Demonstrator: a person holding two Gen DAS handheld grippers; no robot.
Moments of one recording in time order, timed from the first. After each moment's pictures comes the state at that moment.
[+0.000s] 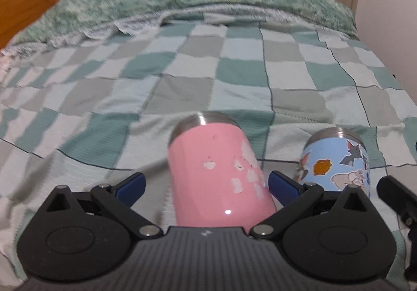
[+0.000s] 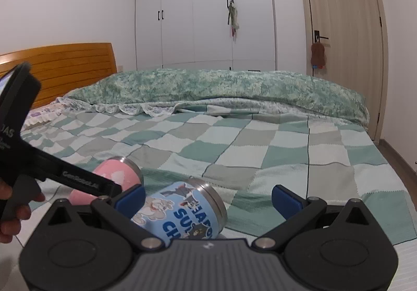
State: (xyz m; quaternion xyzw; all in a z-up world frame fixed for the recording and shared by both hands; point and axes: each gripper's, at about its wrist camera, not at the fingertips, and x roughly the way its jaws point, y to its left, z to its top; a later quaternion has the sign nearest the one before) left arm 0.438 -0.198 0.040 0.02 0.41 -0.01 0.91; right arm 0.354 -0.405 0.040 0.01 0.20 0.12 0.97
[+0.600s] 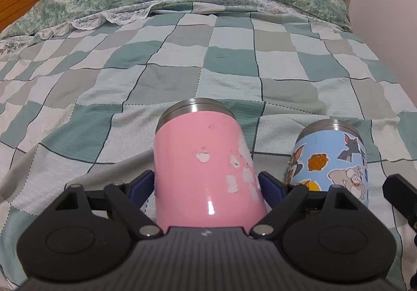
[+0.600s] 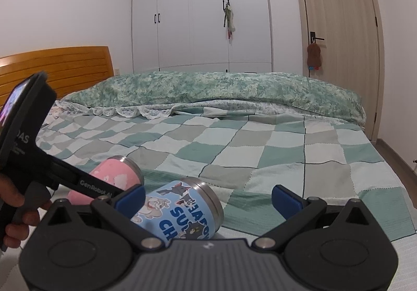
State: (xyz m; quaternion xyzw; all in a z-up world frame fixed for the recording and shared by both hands) left arm 0.442 -0.202 0.031 0.02 0.42 -0.03 0.91; right arm 0.343 -0.407 0.041 0.01 0.19 0.12 0.97
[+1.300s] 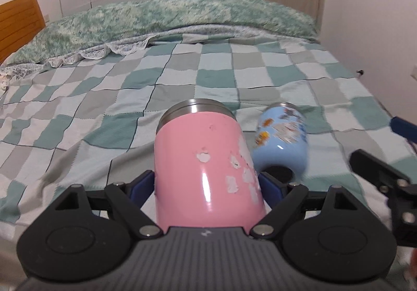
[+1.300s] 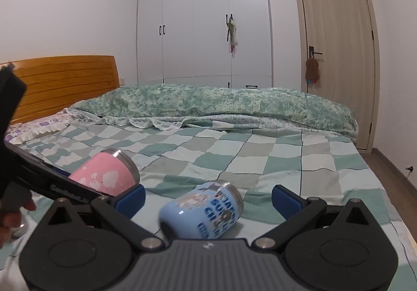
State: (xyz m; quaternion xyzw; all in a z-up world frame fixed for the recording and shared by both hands) left arm 0.305 -0.179 0.095 0.05 0.36 -0.07 0.93; right arm 0.237 -0.382 0.086 0.01 0.17 0.11 0.98
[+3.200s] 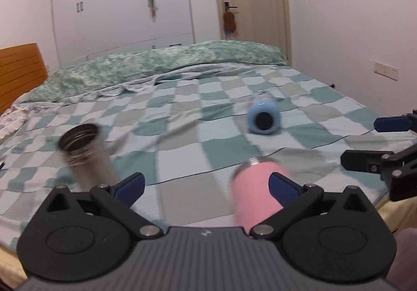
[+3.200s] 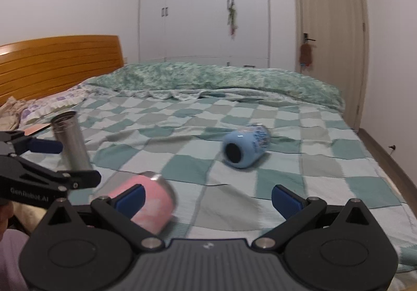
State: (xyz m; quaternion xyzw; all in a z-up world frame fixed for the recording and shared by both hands) left arm 0.095 -0.072 0.079 0.09 0.24 -0.11 0.96; right arm 0.055 -0.286 0.089 -0.01 0.23 0.10 0.97
